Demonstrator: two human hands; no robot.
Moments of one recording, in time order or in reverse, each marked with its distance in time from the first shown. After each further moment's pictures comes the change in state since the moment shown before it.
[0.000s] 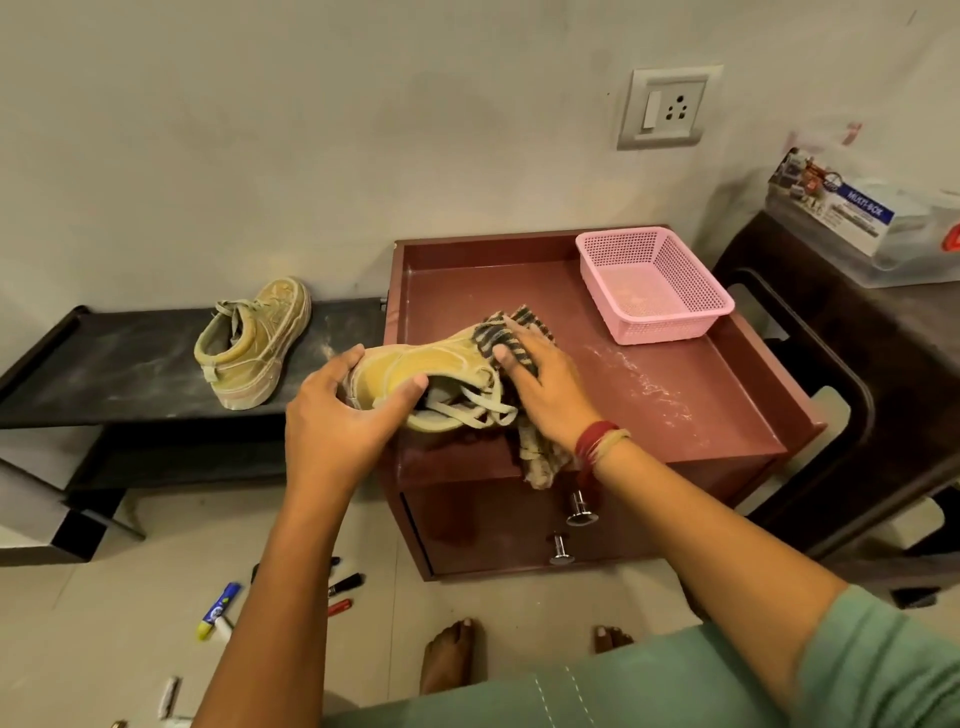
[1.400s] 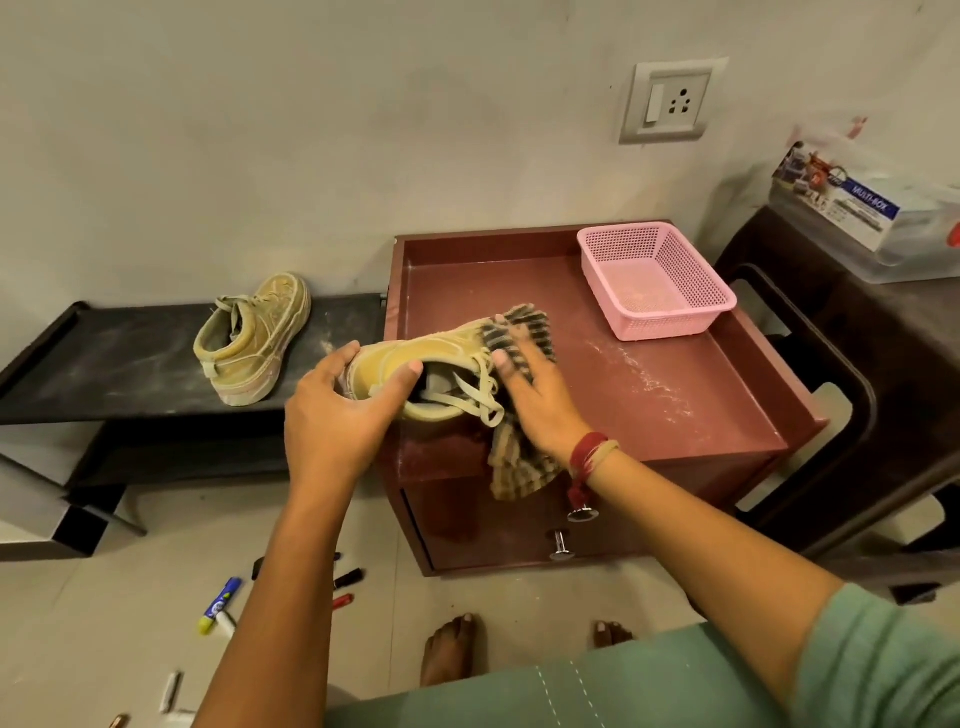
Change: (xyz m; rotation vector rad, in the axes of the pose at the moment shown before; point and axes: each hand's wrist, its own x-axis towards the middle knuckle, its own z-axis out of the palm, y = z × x) left_hand 0.003 -0.003 0.004 -0.022 0.026 -0.073; right_hand -0.005 0.006 0.015 0.221 -0.024 0.062
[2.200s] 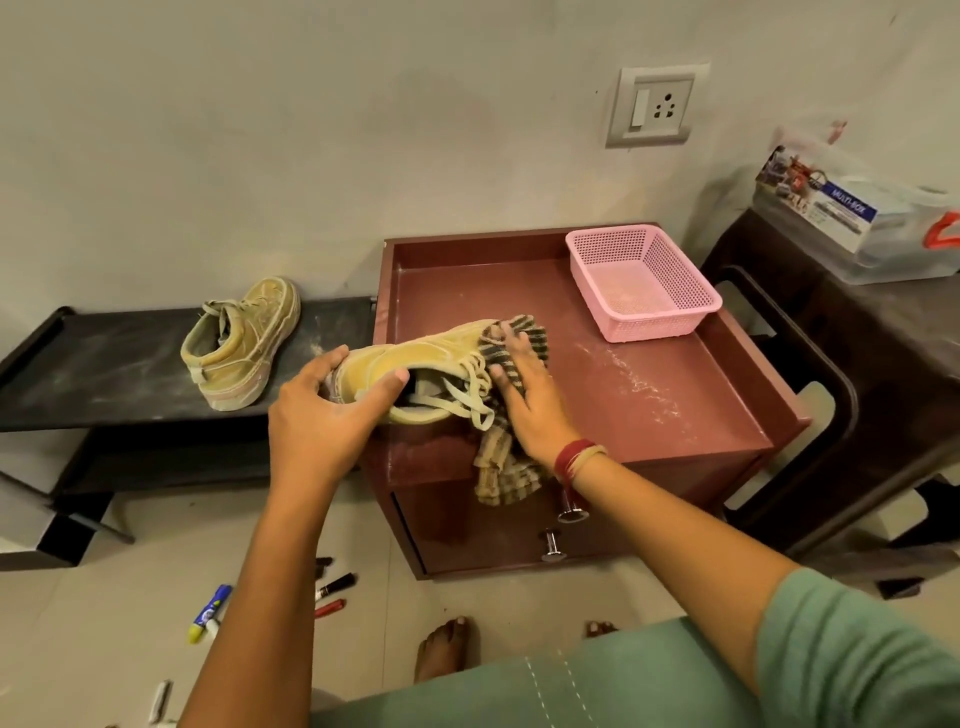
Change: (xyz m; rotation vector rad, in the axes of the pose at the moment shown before) left_hand 0.004 -0.004 -0.003 -0.012 -0.037 -0.010; right_hand 0.003 0.030 0.000 -0.194 0.023 -0.111
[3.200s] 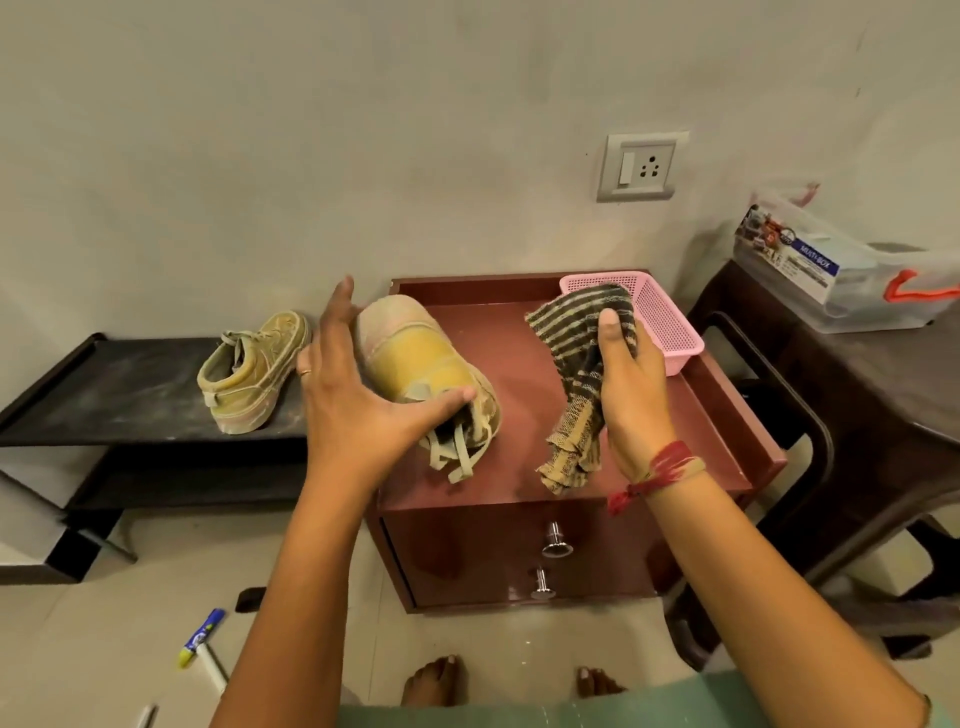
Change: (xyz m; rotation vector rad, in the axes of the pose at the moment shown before) left_hand -0.026 0.073 0.011 -0.003 0.106 0.373; right_hand -0.006 -0.073 -0.103 0.607 0.425 0.141
